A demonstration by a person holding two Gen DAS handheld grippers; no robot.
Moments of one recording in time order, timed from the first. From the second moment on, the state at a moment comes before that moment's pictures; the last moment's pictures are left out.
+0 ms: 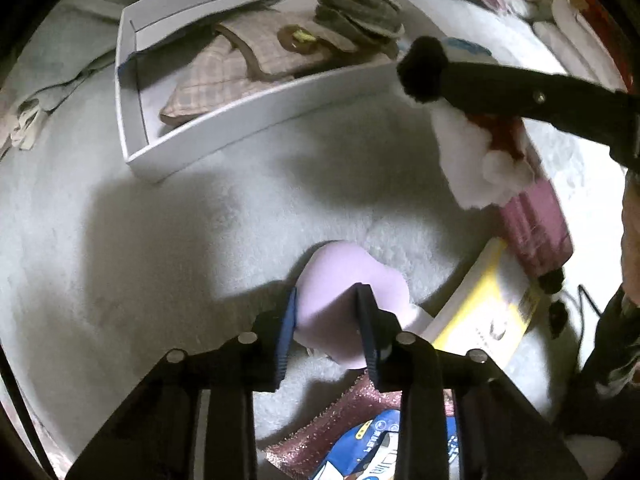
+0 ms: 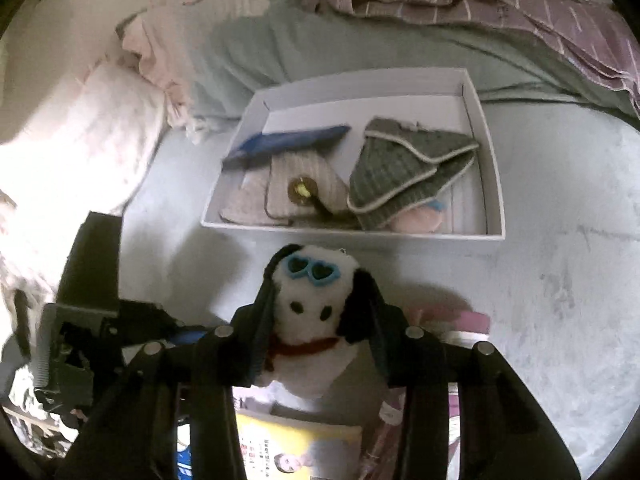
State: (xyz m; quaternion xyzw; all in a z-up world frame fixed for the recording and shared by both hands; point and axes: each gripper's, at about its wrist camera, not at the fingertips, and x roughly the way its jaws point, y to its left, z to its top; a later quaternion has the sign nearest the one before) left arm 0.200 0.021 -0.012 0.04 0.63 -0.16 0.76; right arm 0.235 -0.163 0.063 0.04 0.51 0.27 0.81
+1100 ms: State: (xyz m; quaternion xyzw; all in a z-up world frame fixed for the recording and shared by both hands) left arm 0.238 0.096 0.056 -0.18 0.44 -0.04 0.88; right arm 0.254 -0.179 0.068 0.10 0.49 0.23 0.84
